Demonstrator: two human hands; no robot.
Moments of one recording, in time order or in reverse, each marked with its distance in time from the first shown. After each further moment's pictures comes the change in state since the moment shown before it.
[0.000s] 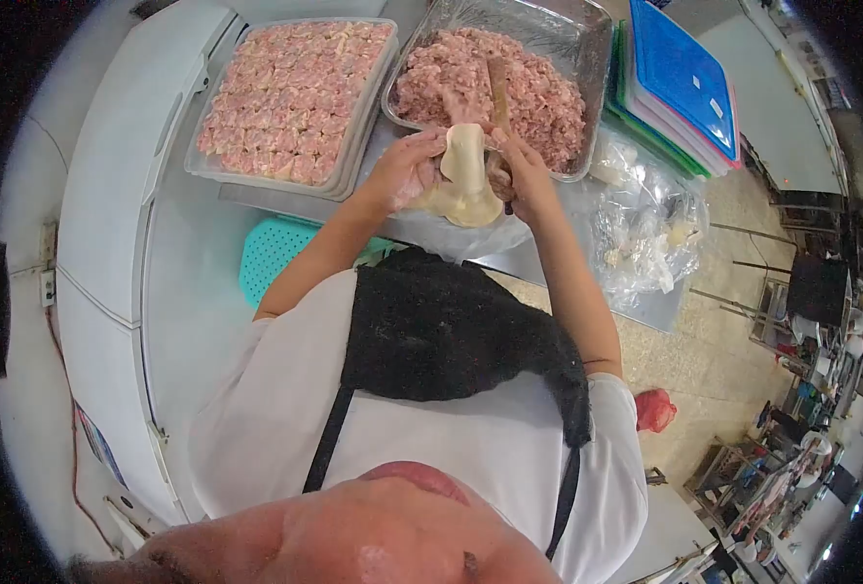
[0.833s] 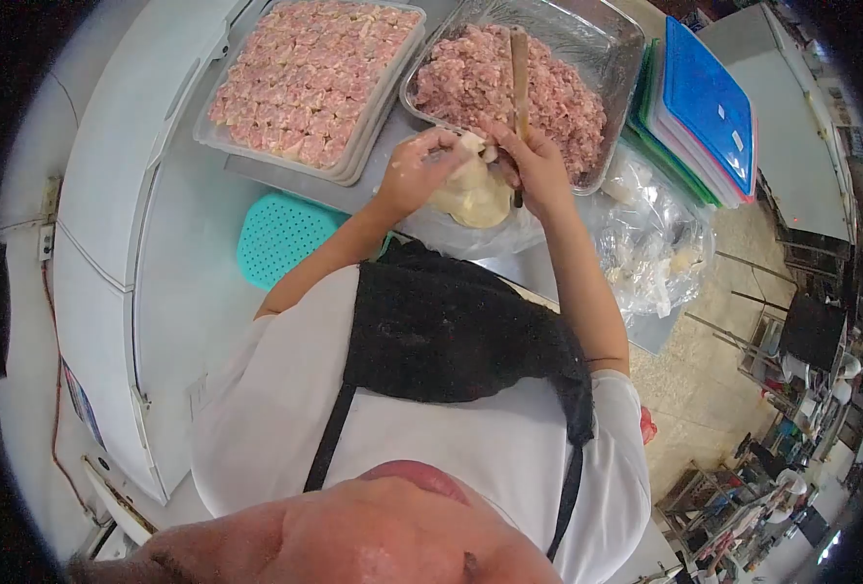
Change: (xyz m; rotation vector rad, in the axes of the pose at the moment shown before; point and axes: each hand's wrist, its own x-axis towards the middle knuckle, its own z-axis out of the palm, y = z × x) left_hand -0.017 -0.007 0.020 1.057 0.339 0.455; right_hand 0.015 -0.017 0.008 -0.119 -0.026 -0.035
